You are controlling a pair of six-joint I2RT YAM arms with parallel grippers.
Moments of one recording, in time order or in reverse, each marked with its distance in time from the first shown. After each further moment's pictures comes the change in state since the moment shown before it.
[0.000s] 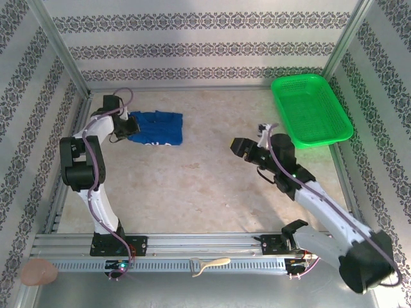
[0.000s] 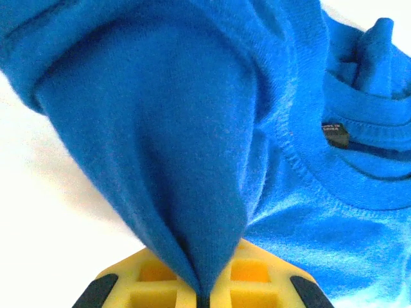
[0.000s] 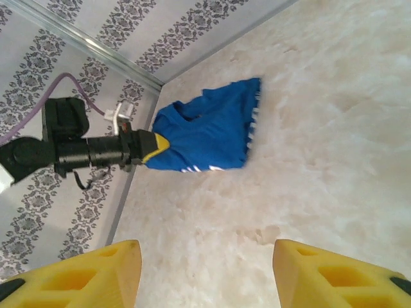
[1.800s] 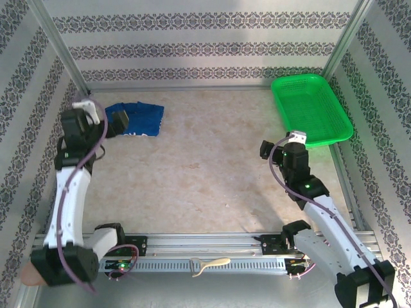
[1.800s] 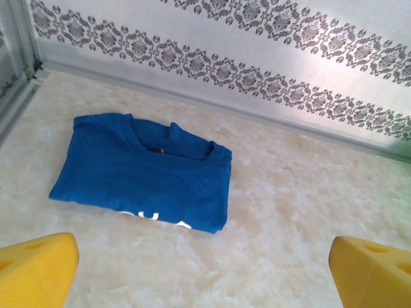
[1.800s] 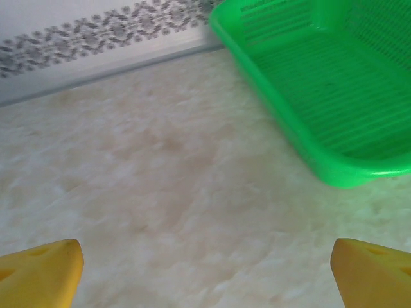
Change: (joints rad) left arm 0.027 -0.984 -0.465 0.155 -0.067 0.001; right arm -0.153 -0.131 -0.071 -0.178 0.631 -0.449
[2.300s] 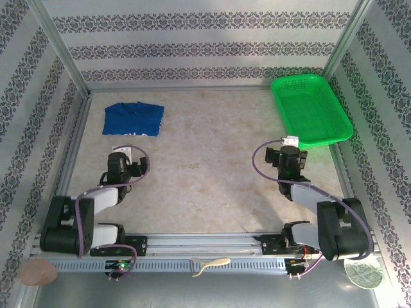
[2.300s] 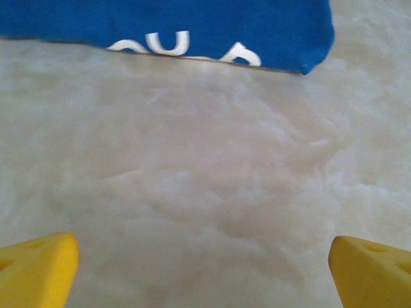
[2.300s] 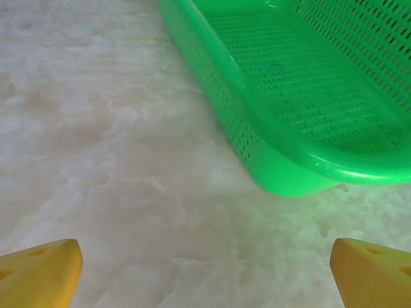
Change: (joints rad) left arm -0.206 0.336 -0.676 0.842 -0.249 0.115; right arm -0.177 0.457 -0.238 0.683 0.003 -0.287
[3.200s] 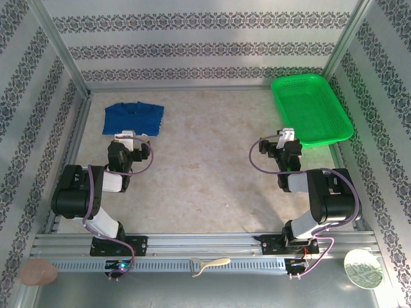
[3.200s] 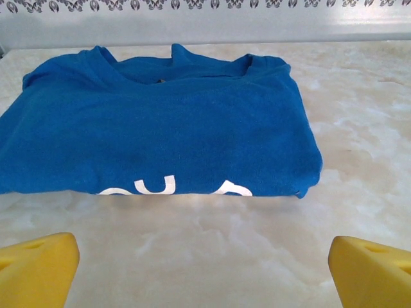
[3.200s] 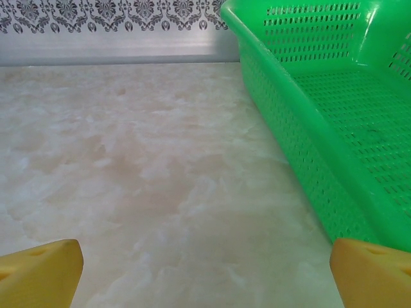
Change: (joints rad) left arm 0.052 0.288 0.093 0.447 0.065 0.118; right arm -0.068 0.286 0.051 0.409 -0.294 -0.023
